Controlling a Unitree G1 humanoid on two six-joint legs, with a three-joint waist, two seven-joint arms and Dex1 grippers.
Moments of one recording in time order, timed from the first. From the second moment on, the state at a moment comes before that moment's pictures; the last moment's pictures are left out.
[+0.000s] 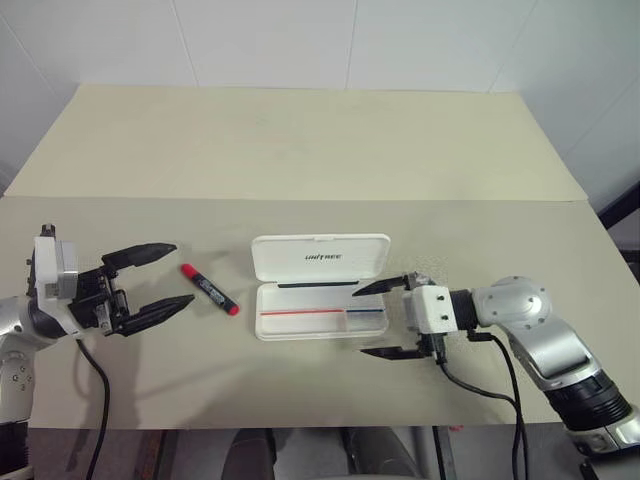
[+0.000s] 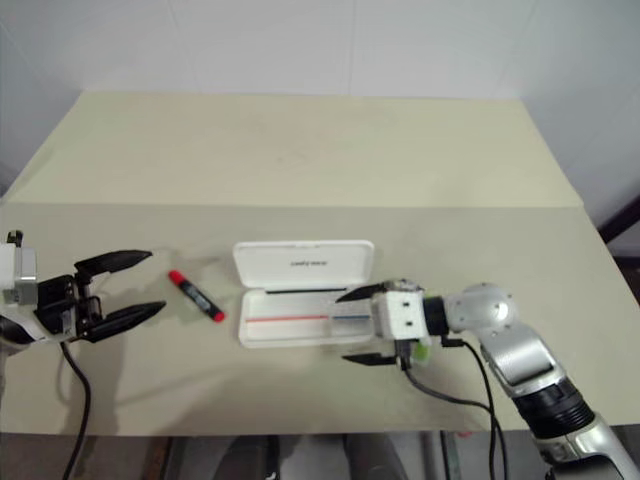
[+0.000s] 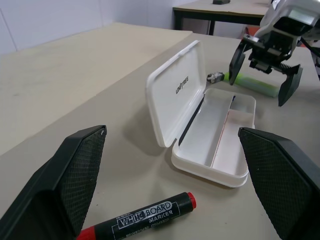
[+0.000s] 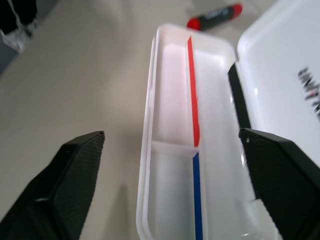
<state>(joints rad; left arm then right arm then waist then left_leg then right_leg) -0.05 0.80 0.49 -0.08 -0.68 0.22 -1.22 -0.34 -0.72 0.22 -0.19 0.28 -0.06 1.22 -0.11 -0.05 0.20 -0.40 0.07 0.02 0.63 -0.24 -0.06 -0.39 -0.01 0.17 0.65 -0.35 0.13</state>
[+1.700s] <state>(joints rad) -0.94 0.87 -0.46 1.01 -0.23 -0.39 -1.50 -0.15 -0.77 -0.01 -0.27 0.42 0.13 1.12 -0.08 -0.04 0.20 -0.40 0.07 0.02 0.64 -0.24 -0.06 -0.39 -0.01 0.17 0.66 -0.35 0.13</state>
